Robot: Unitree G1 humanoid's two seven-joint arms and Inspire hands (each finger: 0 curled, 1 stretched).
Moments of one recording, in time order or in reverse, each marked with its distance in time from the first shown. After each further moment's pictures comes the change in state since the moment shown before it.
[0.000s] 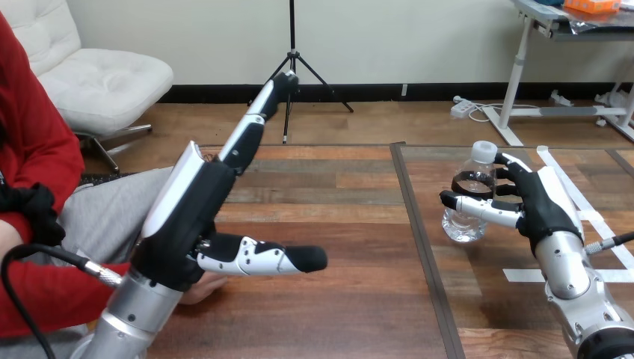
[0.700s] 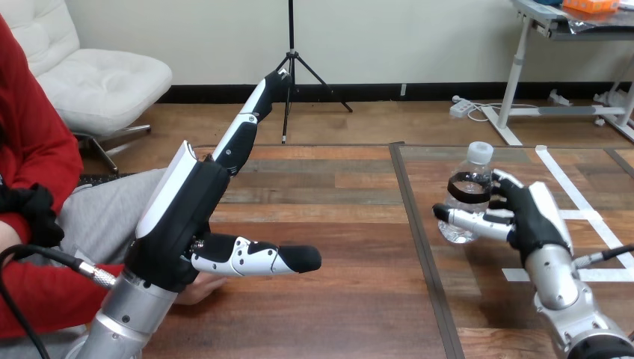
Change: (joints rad) left arm 0.008 0.012 0.001 -0.006 -0.010 0.000 -0.004; right arm -0.003 0.037 0.000 0.077 0.009 -0.015 -0.012
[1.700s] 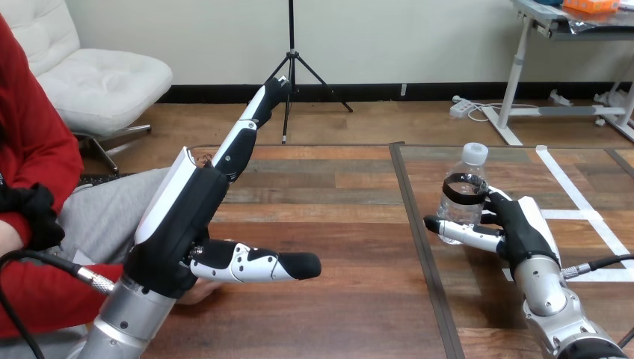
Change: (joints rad) left arm 0.021 0.002 0.000 -0.019 -0.004 0.002 -0.008; right arm -0.016 0.032 -0.006 0.060 0.017 0.000 -0.005
